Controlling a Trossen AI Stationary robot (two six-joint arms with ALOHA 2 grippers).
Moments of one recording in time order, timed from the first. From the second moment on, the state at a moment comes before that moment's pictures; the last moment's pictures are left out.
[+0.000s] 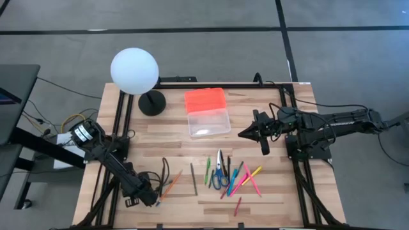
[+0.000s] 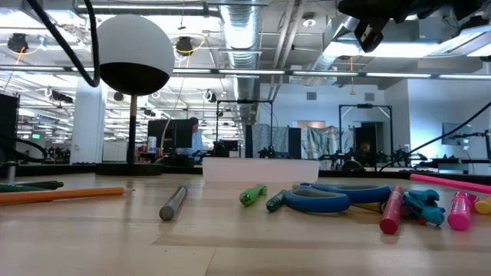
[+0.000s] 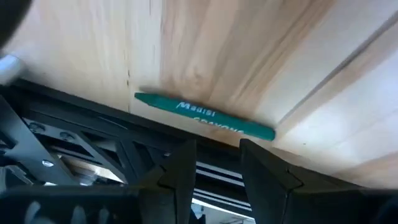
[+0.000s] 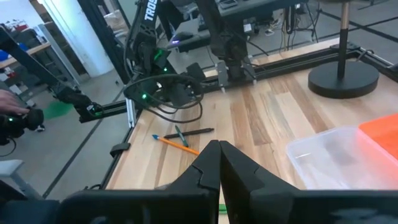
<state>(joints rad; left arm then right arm) -0.83 1.75 0.93 -1.15 0.42 -1.07 0.03 0.84 0.62 -0.01 -0.13 0.24</state>
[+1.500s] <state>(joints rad) -0.78 1.75 1.02 -1.29 -0.18 -1.16 0.03 0.84 0.62 -0.01 -0.13 0.23</state>
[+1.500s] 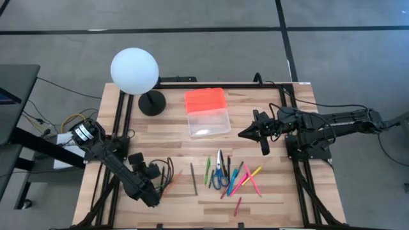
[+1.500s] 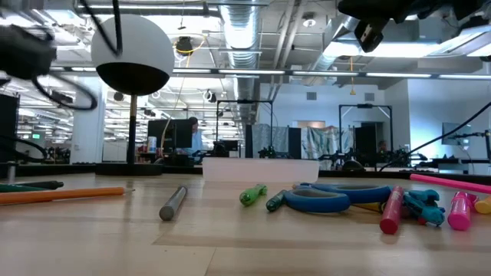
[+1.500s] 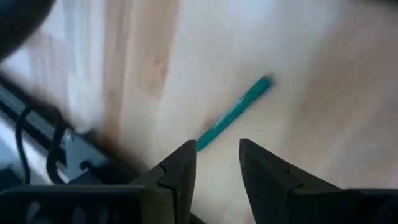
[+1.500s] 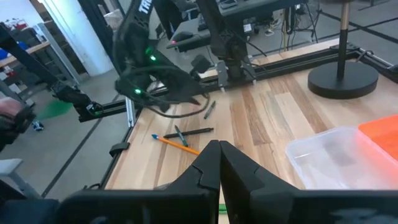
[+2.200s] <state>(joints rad) -0.54 1.51 0.96 -0.96 -0.55 -1.31 0.01 0.84 0.62 -0.01 -0.13 0.25</state>
